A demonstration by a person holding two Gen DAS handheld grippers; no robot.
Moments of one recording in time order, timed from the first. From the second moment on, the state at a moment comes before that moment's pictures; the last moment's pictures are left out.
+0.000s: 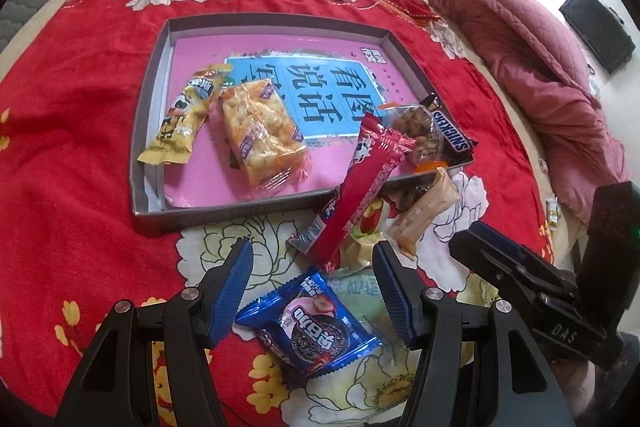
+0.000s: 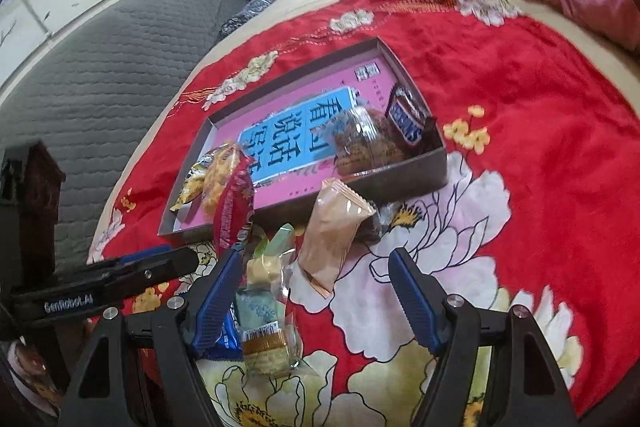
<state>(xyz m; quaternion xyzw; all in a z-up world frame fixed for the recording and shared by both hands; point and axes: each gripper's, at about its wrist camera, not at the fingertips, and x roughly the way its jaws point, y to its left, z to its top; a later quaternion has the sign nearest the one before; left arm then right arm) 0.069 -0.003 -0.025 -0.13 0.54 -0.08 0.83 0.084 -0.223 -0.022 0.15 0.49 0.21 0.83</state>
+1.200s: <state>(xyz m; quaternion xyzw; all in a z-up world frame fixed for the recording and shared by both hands) 0.110 -0.021 -0.068 -0.16 0.55 -0.12 0.81 0.112 -0.218 -0.063 0.18 0.53 0.23 0.80</state>
